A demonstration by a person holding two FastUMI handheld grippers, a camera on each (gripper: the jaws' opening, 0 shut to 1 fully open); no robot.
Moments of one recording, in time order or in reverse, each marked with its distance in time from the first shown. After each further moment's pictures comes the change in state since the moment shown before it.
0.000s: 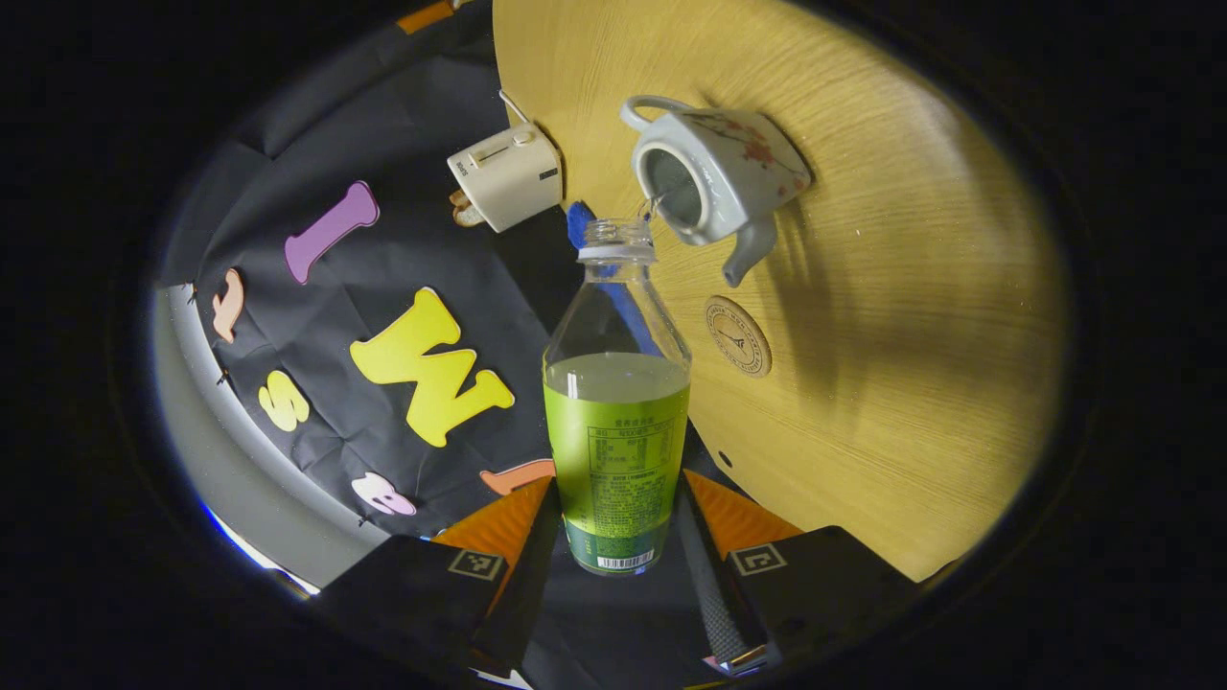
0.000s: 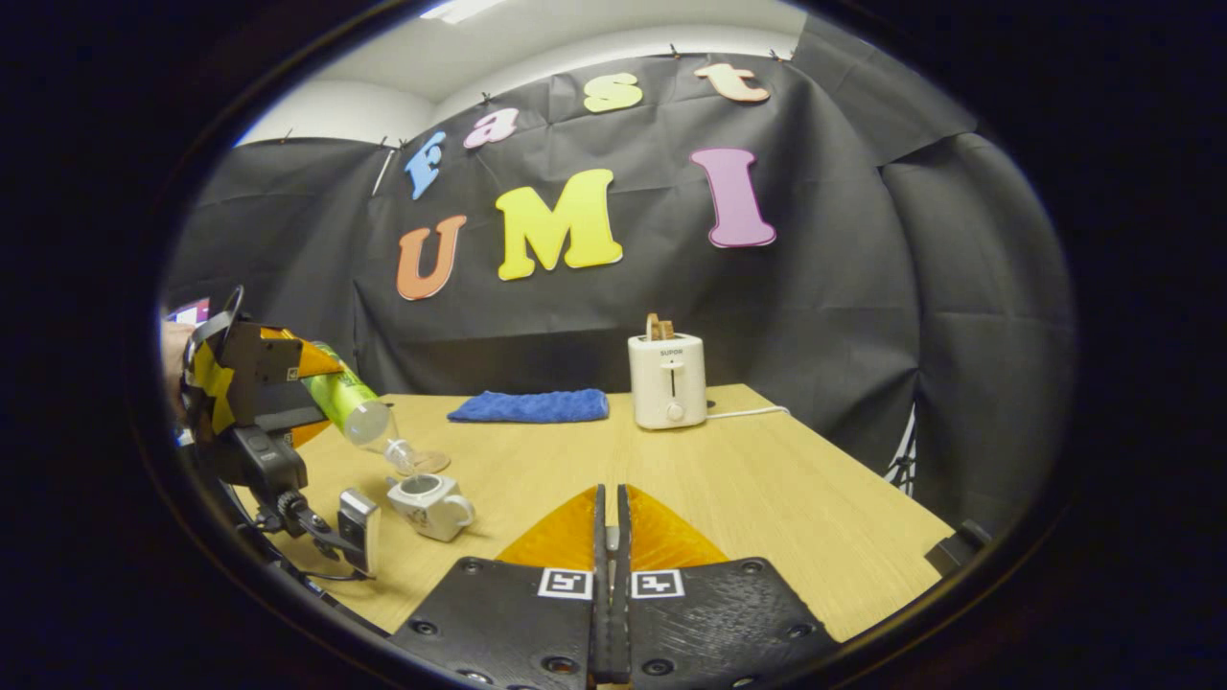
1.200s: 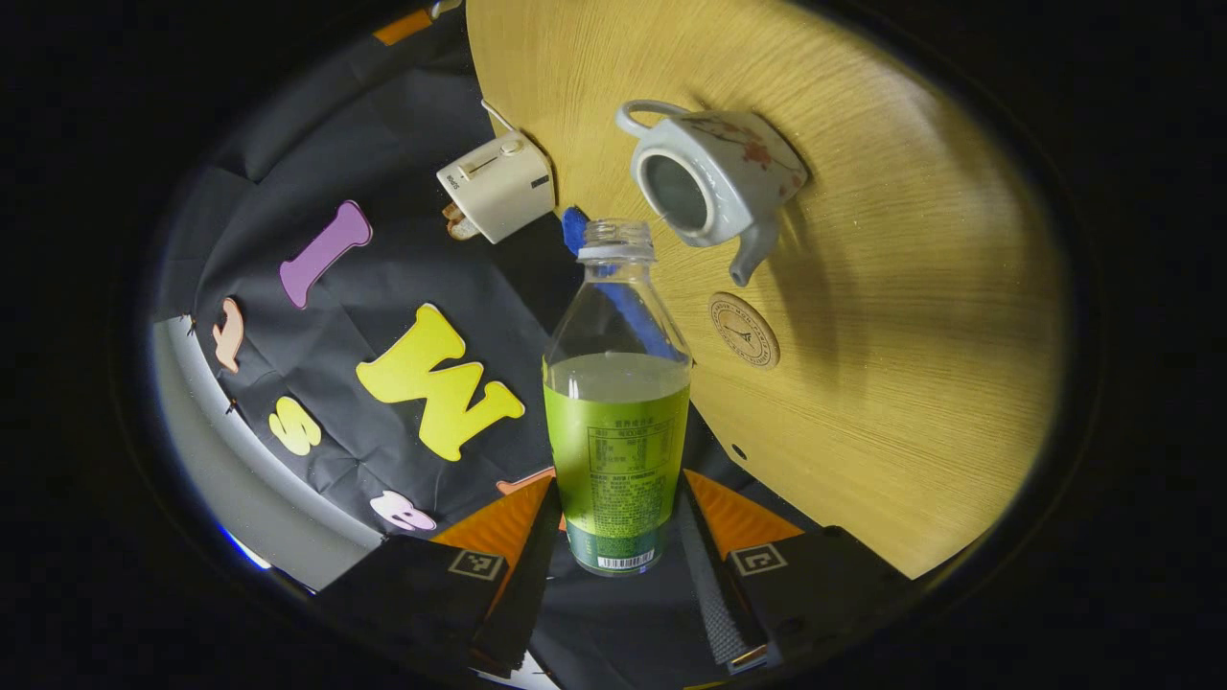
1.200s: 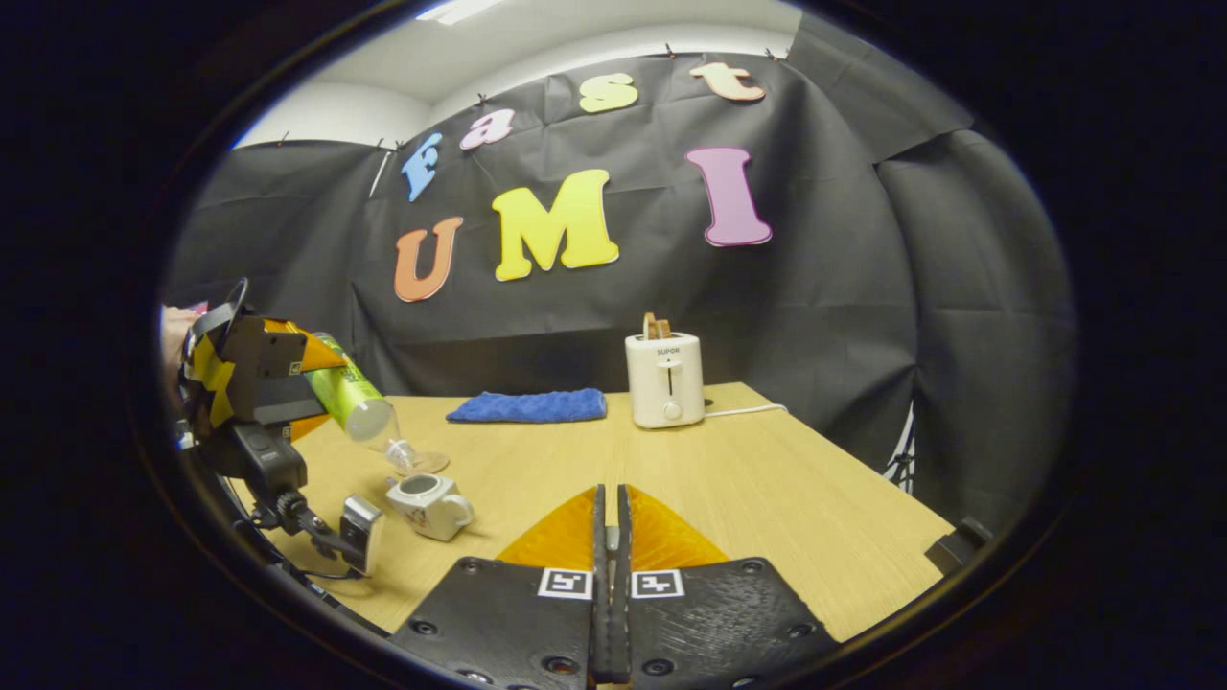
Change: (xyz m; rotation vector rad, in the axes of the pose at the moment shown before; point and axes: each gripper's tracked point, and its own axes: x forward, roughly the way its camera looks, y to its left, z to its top) left arm -0.003 0.008 0.001 0.069 -0.004 0.008; right arm -0.001 -0.003 -0.002 0.008 0.003 -0.003
